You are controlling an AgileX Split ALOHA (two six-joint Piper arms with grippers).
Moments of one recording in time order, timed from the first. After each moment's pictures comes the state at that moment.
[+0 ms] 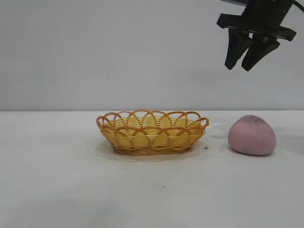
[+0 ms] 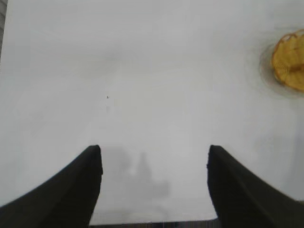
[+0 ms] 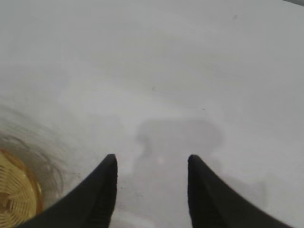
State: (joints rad) left arm 0.08 0.68 -0.92 -0.06 1.25 0.08; right arm 0.19 1.95 -1.49 0.38 0.69 -0.46
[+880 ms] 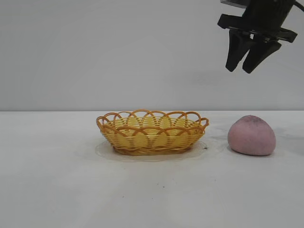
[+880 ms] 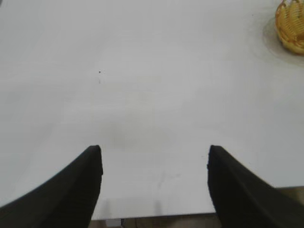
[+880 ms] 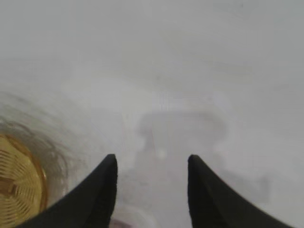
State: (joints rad) left arm 0.08 0.08 -0.49 -0.05 1.12 0.10; right arm 0.19 1.95 -1.49 0.36 0.74 -0.46
